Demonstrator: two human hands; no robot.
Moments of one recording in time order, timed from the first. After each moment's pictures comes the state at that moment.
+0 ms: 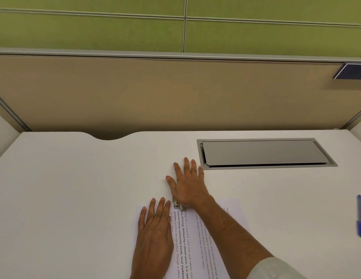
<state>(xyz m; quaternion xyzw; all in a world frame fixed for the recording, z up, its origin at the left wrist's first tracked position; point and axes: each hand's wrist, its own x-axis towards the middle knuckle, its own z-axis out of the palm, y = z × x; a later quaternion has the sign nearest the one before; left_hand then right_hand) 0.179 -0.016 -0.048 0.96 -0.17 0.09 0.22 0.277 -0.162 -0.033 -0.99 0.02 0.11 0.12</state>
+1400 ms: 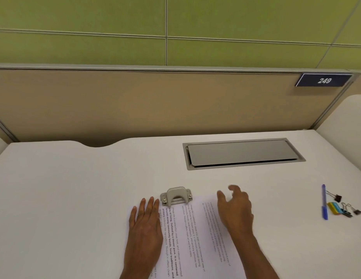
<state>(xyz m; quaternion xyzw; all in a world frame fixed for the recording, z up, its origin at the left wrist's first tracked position) 0.164 -0.012 -0.051 0.96 -0.17 0.06 0.22 0.140 -0.237 0.026 -0.85 0.40 -0.06 0.33</state>
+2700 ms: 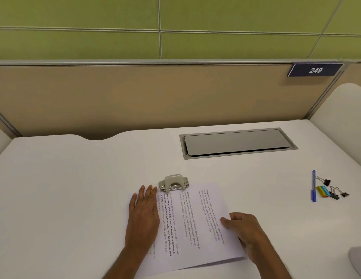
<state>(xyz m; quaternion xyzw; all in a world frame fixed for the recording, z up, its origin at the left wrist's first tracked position) 0.161 -0.010 -0.049 0.95 -0.15 0.06 0.27 0.048 -0.264 0.010 -0.66 0.42 0.09 0.62</state>
